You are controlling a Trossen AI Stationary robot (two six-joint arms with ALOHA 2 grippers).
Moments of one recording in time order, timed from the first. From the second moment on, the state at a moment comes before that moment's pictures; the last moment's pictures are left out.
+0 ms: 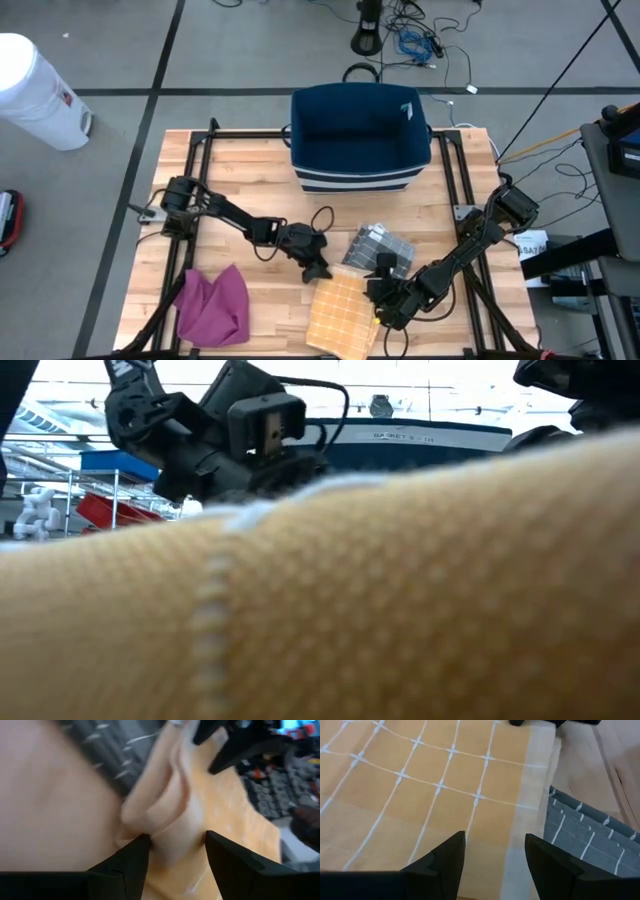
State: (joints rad) left arm -0.15 1.94 0.83 0.60 0.35 -0.74; right arm 0.73 1.76 0.95 -0.29 0.59 0.59
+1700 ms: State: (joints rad) left arm -0.27 1.96 1.27 -0.10 0.19 0.45; right arm 0.76 1.76 0.95 -0.42 0.69 0.88
